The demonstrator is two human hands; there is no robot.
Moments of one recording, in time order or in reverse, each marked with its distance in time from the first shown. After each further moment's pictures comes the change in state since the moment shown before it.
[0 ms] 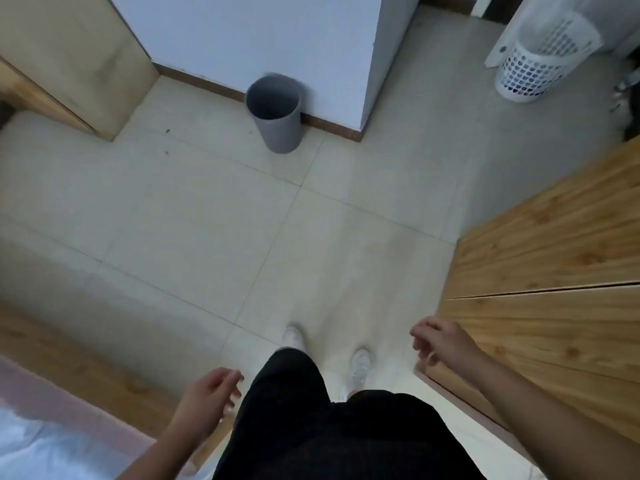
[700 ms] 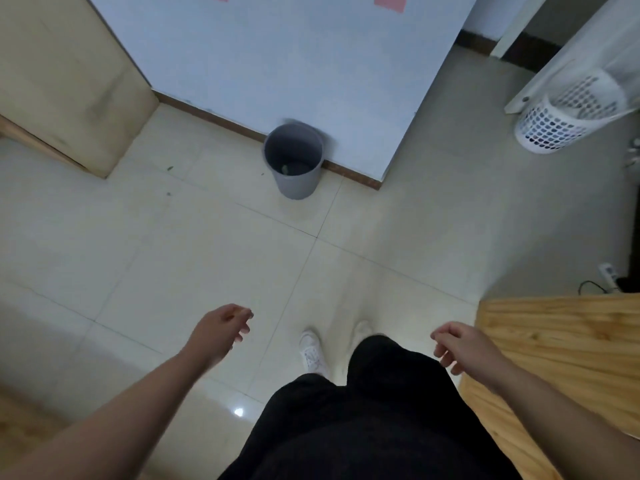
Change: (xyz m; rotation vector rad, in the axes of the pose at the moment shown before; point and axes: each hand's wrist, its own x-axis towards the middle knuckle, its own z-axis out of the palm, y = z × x) left_hand 0.293 0.237 -0.215 0.011 -0.036 0.104; right_hand 0.166 -0.271 0.016 -0.175 0.120 0.097
